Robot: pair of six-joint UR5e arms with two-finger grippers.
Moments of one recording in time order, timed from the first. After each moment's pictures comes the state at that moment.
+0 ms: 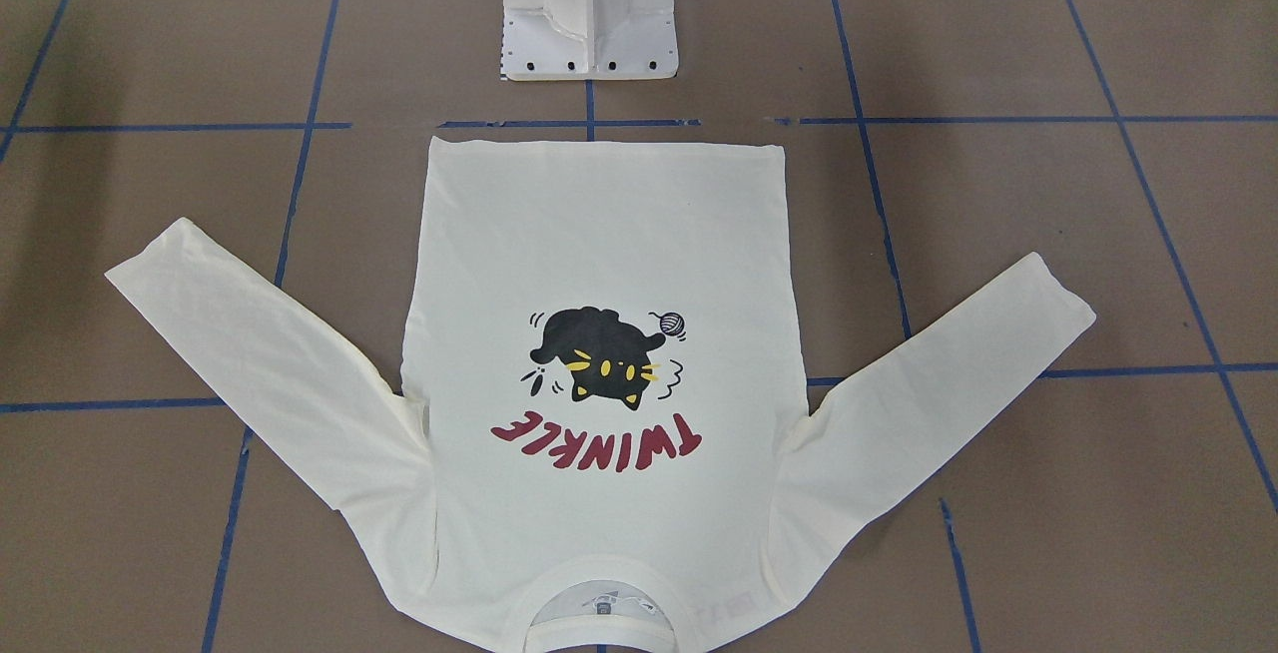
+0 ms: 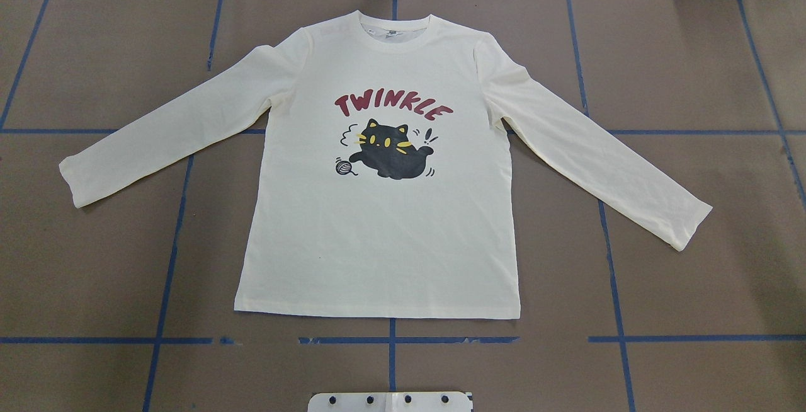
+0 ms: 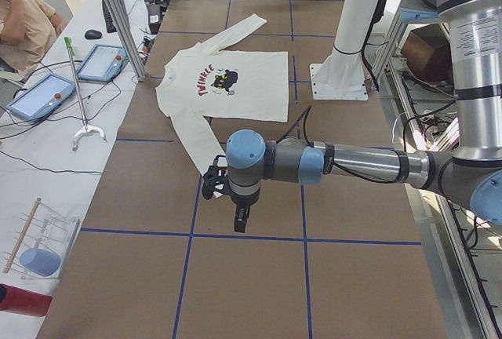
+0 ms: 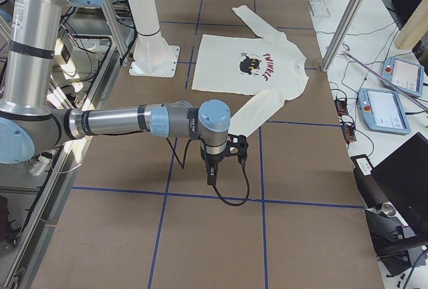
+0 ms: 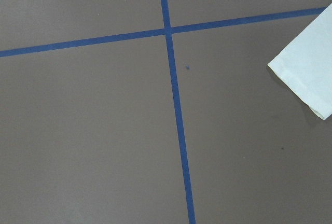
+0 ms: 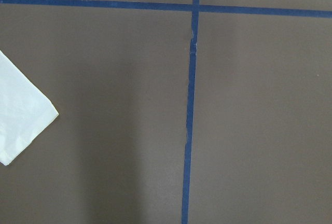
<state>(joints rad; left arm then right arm) -1.55 -1.36 -1.87 -1.56 -2.34 0.06 1.54 -1.81 1.94 -1.70 2.33 0.00</state>
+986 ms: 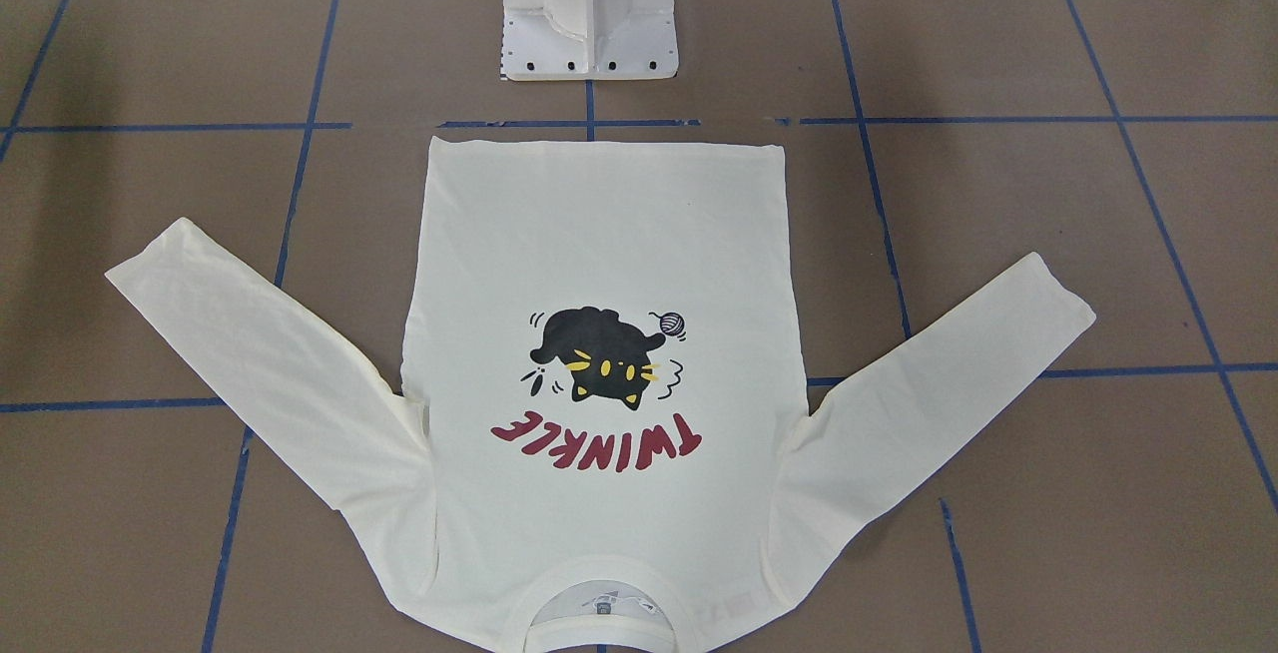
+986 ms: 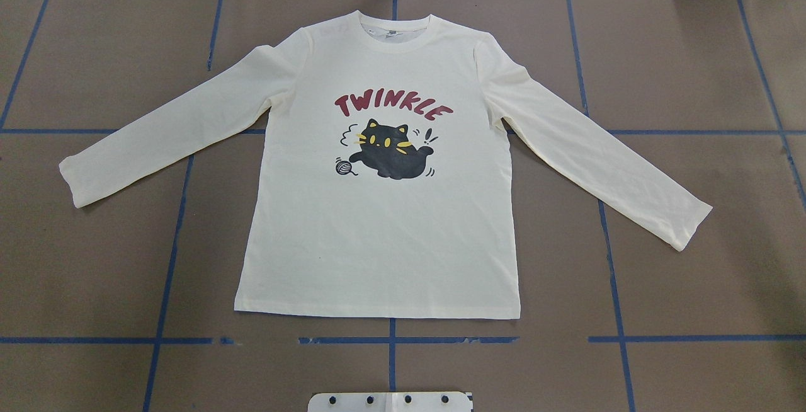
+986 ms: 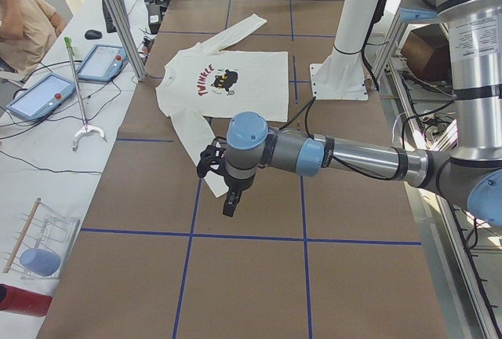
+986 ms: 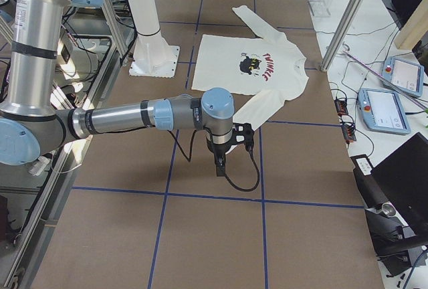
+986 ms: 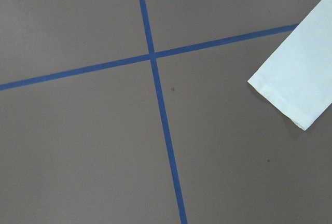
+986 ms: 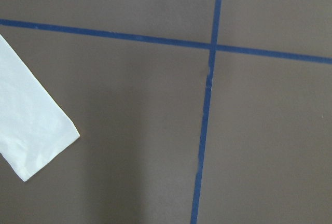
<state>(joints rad) -1.55 -1.37 -1.92 -1.70 -2.34 0.07 1.53 -1.77 1.97 -1.62 2.33 0.00</state>
